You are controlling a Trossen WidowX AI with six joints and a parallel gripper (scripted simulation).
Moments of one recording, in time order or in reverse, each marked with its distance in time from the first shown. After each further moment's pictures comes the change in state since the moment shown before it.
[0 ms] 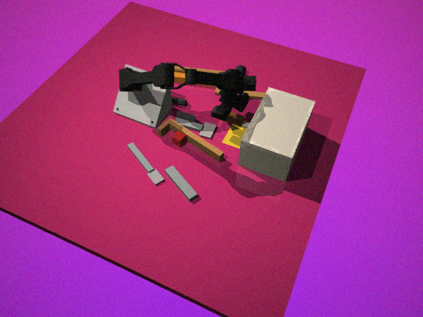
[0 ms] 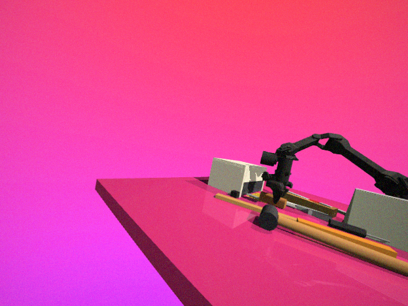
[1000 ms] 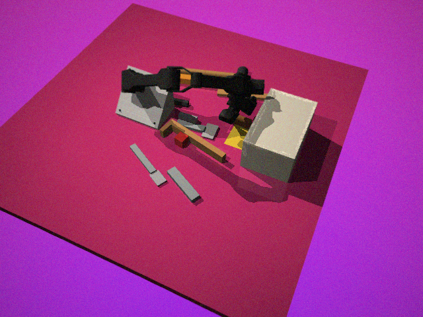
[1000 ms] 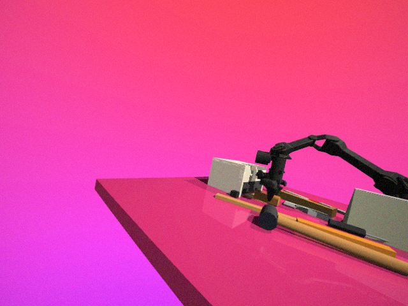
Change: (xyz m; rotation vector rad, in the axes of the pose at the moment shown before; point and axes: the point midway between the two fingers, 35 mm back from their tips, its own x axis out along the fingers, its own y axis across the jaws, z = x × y) arm 0.000 -0.001 0.026 0.001 -0.001 0.000
